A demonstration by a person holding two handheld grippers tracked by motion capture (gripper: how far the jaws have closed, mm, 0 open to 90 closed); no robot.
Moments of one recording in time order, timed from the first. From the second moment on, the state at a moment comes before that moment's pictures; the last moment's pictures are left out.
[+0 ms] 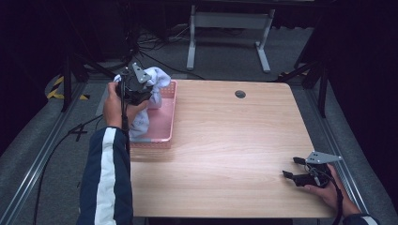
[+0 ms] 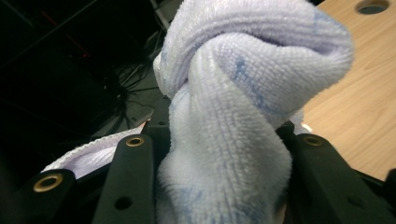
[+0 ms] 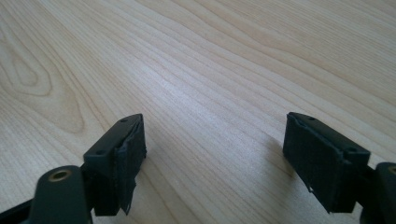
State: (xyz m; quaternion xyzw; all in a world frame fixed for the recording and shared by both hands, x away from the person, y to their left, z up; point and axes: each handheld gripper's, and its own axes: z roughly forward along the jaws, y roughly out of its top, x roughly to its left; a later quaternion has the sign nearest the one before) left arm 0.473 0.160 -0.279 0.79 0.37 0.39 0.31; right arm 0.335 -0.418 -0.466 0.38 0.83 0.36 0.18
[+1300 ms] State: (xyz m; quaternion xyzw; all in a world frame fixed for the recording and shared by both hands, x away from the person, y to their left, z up) left arm 0.433 -0.045 -0.299 0.88 0.14 0.20 0.42; right arm 0.335 -0.418 -0.466 0.37 0.83 0.36 0.19
